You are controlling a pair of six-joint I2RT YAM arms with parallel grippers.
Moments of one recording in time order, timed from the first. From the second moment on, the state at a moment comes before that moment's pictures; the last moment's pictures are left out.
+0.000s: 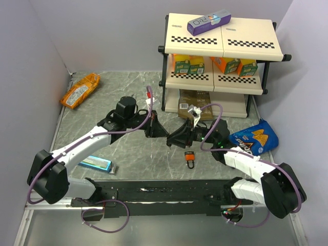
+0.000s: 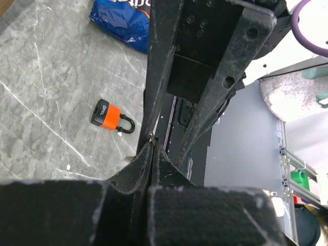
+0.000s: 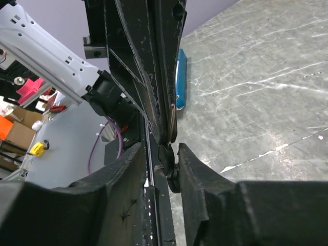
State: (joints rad) left arm -0.62 1.33 0.96 0.00 0.87 -0.35; right arm 0.50 1.14 0.45 0.74 -0.89 0.57
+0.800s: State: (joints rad) left arm -0.63 1.30 0.95 0.00 0.85 -0.32; right arm 0.50 1.13 0.45 0.74 -0.89 0.58
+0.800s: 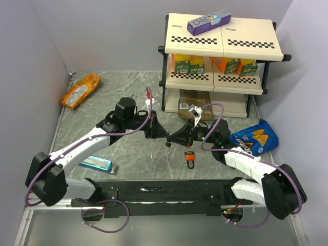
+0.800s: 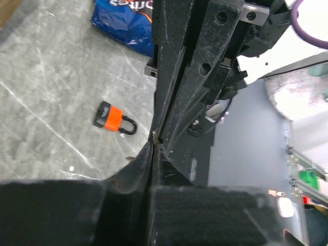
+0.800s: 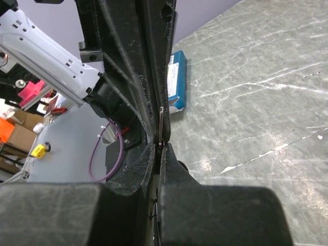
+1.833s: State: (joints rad) left arm -0.86 1.36 0.89 0.01 0.47 -0.12; right arm 0.34 0.75 0.40 0.30 -0.46 0.49
